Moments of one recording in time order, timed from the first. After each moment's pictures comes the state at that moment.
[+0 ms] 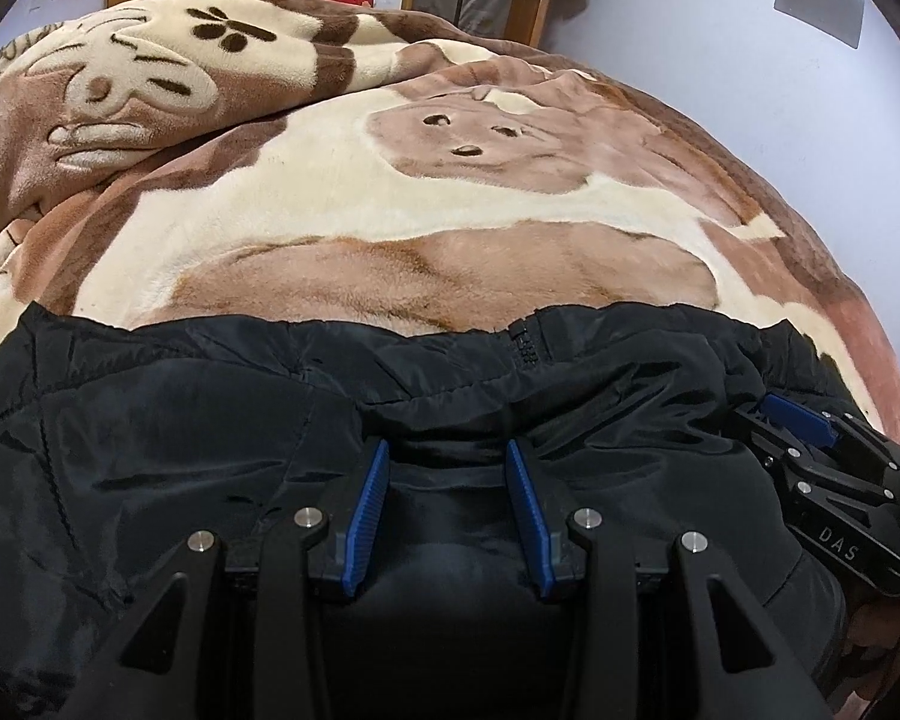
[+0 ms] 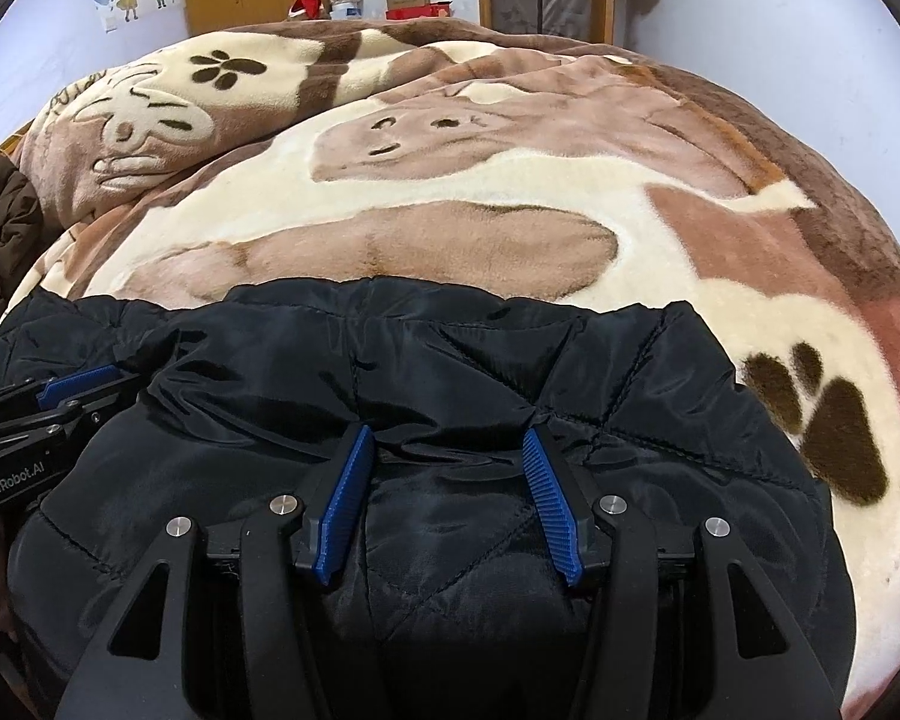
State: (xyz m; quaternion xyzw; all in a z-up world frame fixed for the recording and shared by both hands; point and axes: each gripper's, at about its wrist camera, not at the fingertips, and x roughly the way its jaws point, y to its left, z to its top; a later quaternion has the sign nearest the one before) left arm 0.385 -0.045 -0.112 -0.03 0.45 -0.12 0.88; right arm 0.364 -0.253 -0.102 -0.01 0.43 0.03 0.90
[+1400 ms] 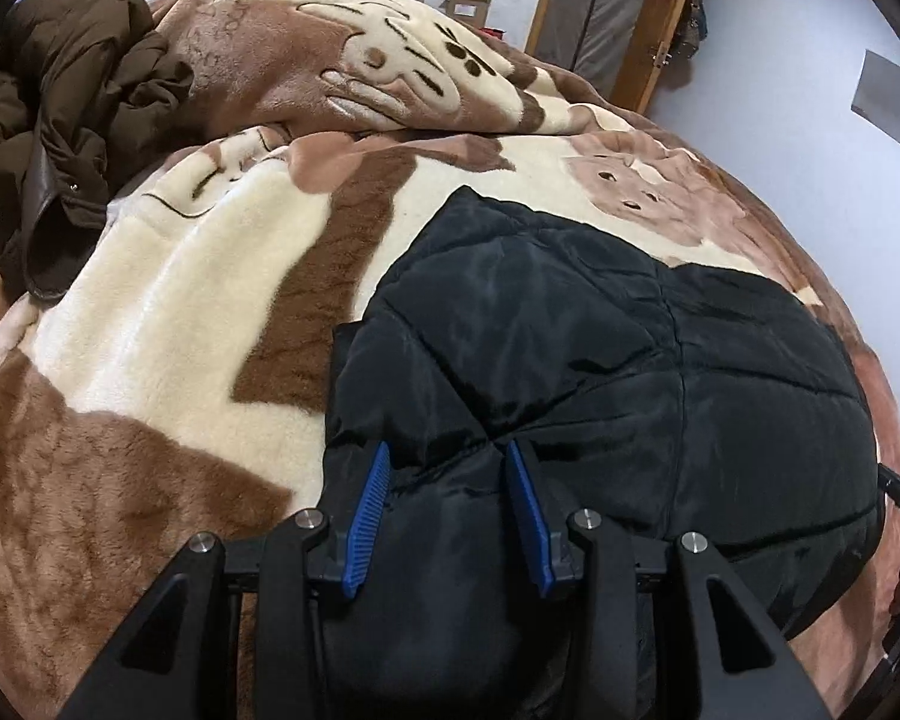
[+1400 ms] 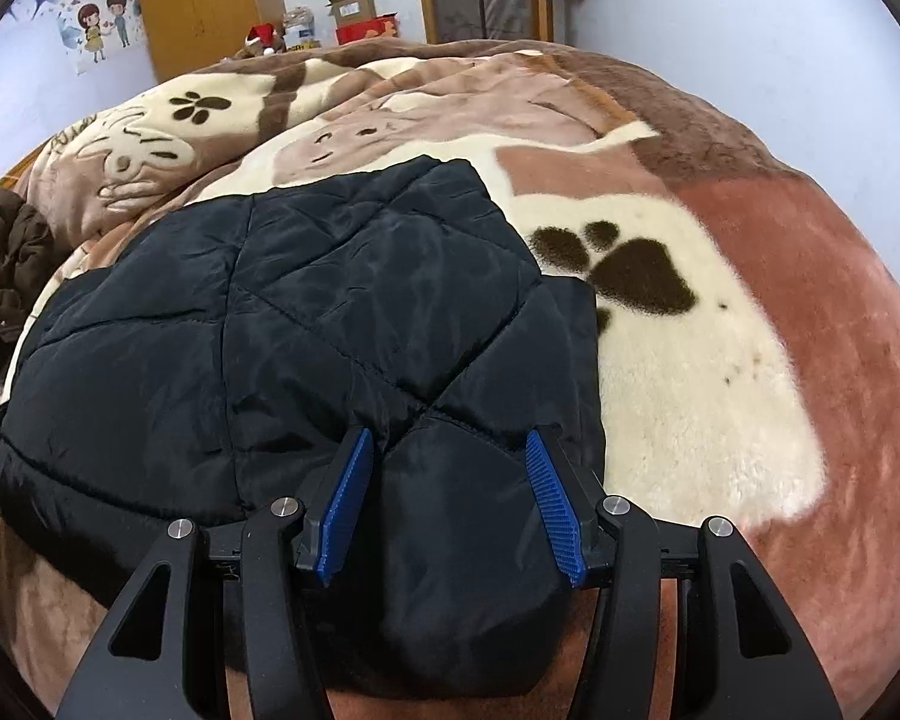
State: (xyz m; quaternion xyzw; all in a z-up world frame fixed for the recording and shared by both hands) left arm 0.244 0.134 -0.088 -0.11 0.43 -0.02 0.90; right arm 0.236 -0.334 -0.064 0.03 0.44 0.00 0.90
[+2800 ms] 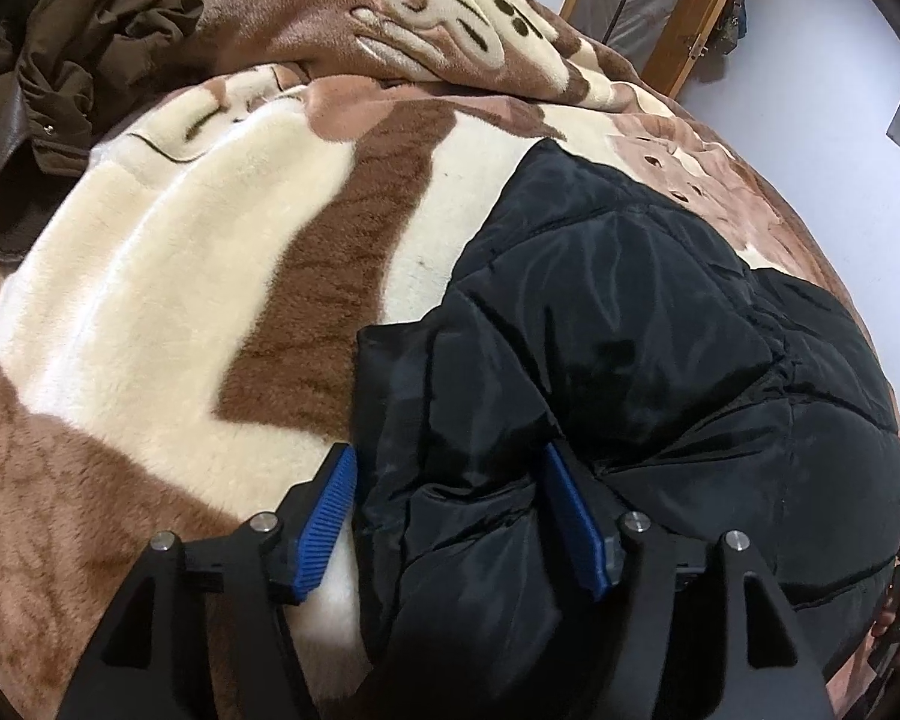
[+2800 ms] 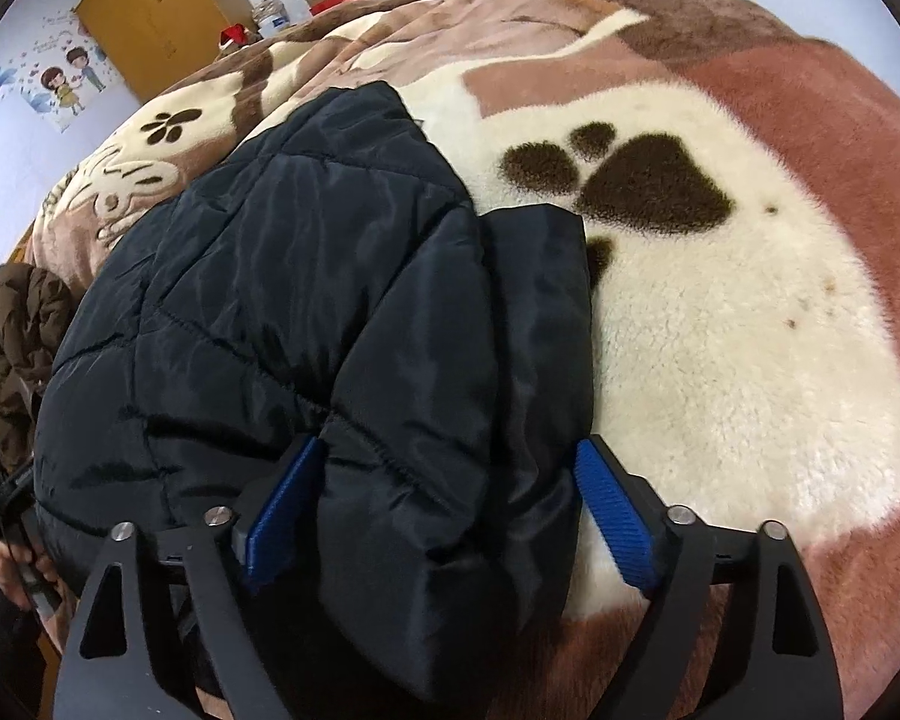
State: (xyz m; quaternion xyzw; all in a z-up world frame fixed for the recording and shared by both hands) left arm 0.290 0.159 -0.127 -0.14 0.47 -0.02 0.87; right arm 0.275 -0.389 -0.112 0.17 0.49 0.05 0.85
